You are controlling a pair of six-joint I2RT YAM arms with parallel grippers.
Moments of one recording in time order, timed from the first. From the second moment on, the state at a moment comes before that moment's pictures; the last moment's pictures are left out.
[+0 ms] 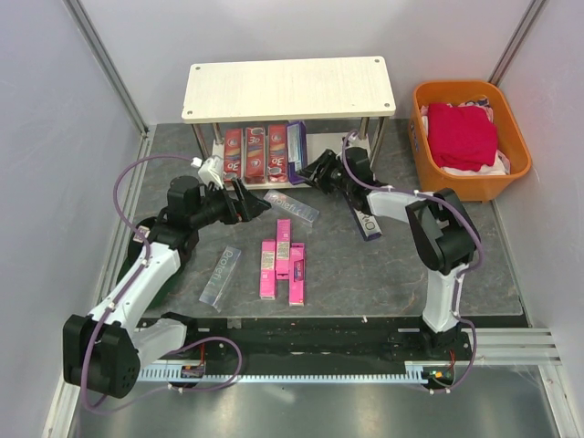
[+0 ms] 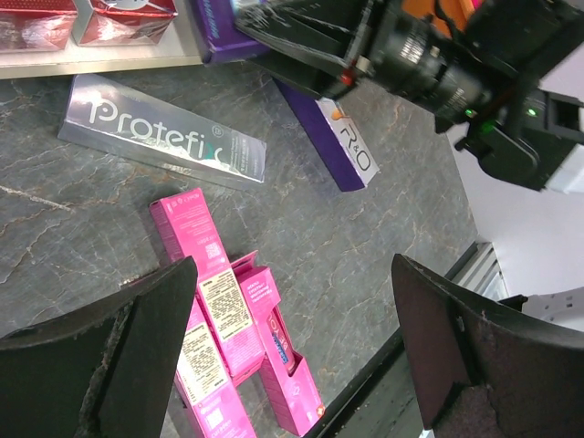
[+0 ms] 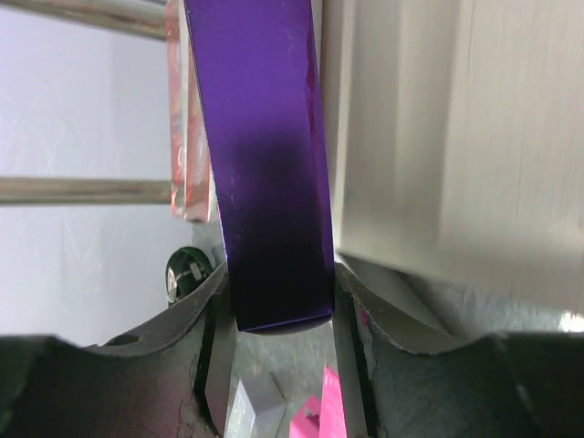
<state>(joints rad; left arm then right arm) -0.24 1.08 0.74 -0.03 0.52 -0.56 0.45 1.95 1.16 0.44 -0.31 1.01</state>
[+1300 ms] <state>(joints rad) -0.24 1.06 0.71 -0.03 0.53 -0.56 0.46 1.81 1.10 0.21 -0.21 0.90</state>
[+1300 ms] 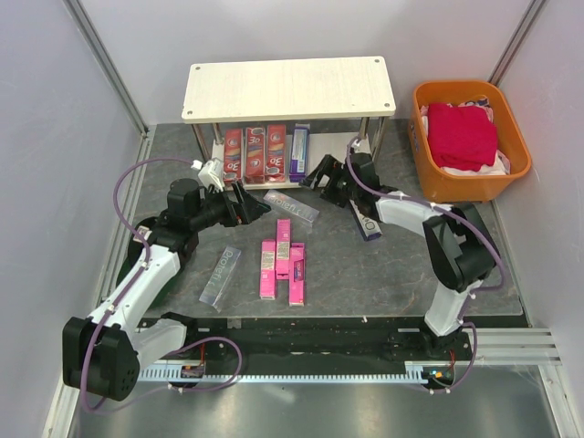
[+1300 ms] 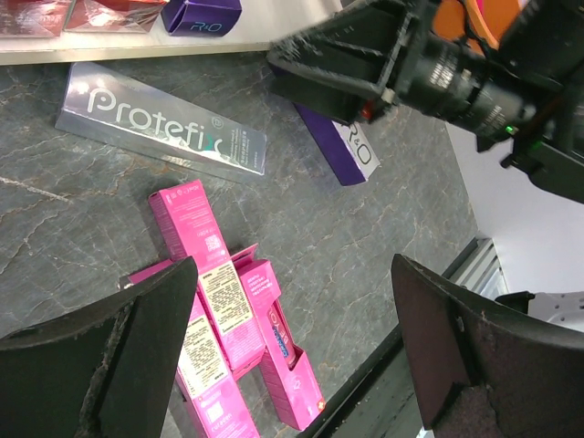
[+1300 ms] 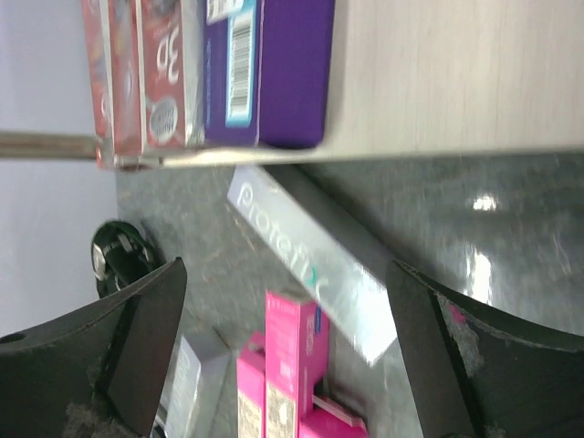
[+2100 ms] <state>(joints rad) -0.24 1.16 0.70 0.03 0.56 -0.56 0.48 1.35 0.83 -0.25 0.25 0.52</state>
